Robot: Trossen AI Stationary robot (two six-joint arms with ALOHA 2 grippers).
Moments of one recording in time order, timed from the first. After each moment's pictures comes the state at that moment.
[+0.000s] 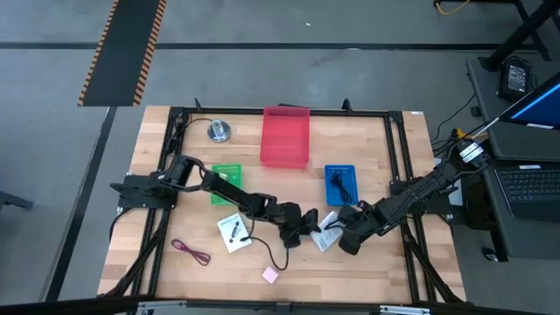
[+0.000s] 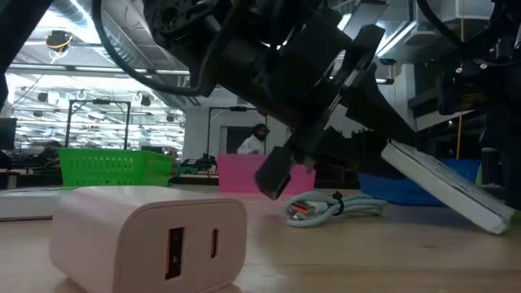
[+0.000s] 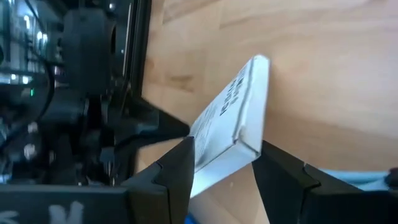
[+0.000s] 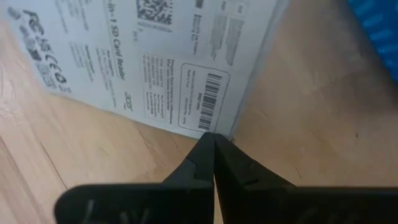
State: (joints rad) left arm -0.22 2.17 1.29 0.39 0.01 1.29; right arm 0.58 1.47 0.66 -0.47 0.16 1.10
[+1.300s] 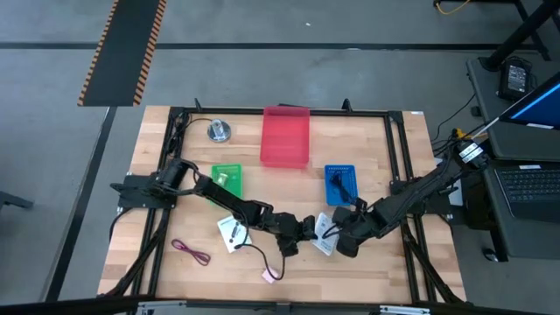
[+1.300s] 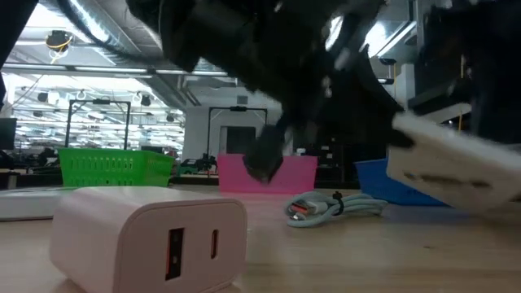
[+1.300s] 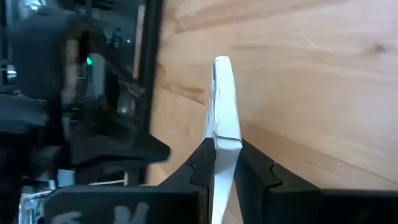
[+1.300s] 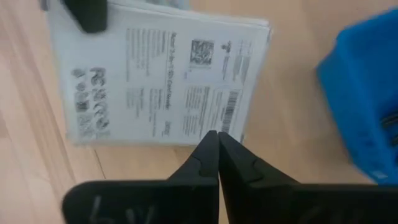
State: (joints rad) left arm -0.30 2.12 1.28 0.35 -0.12 1.24; right arm 0.58 1.47 0.89 -0.68 0.26 0.91
